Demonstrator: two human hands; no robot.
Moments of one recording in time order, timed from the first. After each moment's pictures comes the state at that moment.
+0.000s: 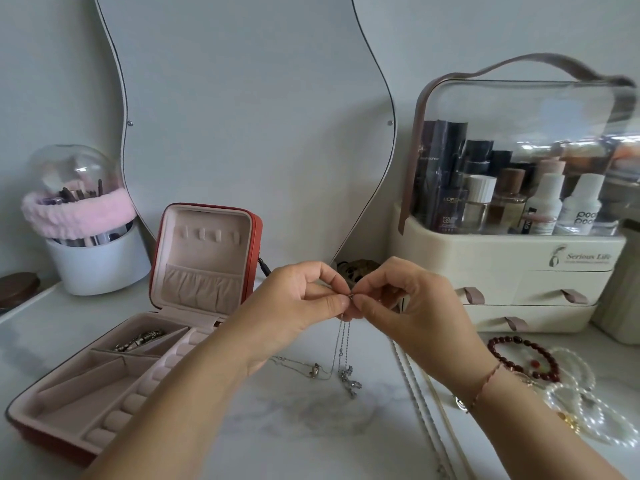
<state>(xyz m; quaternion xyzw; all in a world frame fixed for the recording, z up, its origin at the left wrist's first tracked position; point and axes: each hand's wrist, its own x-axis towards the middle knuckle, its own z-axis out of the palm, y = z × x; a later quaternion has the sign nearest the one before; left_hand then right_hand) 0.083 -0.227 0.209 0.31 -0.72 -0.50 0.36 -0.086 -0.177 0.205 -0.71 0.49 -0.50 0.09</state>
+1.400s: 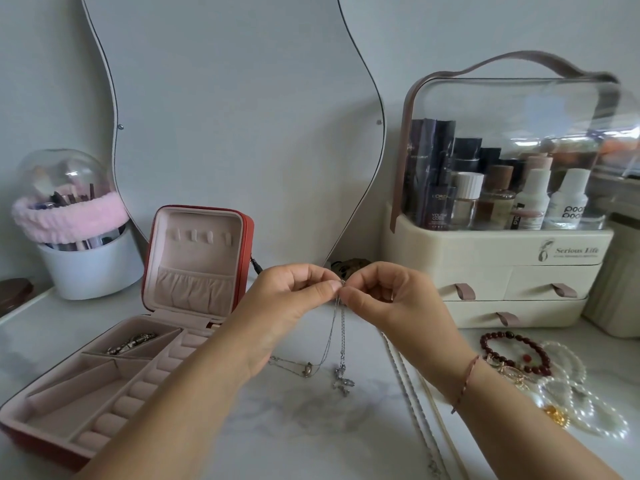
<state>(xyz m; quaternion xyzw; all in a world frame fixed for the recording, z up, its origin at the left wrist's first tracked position) 0.074 -0.227 0.200 0.33 -0.67 -0.50 0.44 -0.083 -0.182 0.198 -0.62 0.47 -0.56 0.27</state>
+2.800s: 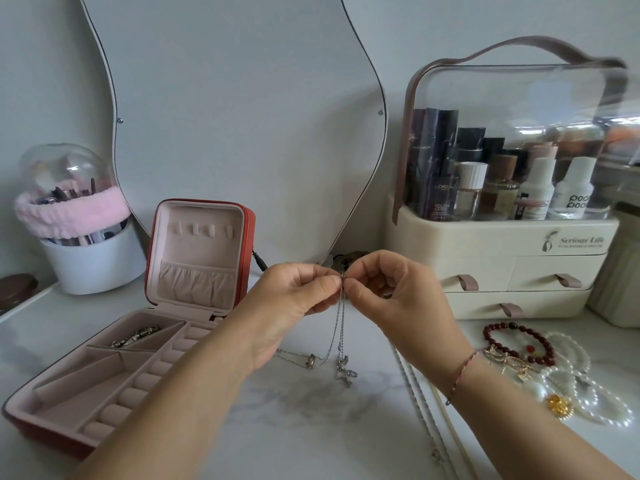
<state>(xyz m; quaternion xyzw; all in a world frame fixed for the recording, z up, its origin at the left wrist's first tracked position) 0.072 -0.232 0.194 0.34 -0.64 -0.54 0.42 -0.077 -0.180 0.195 -0.64 0.49 -0.56 0.18</state>
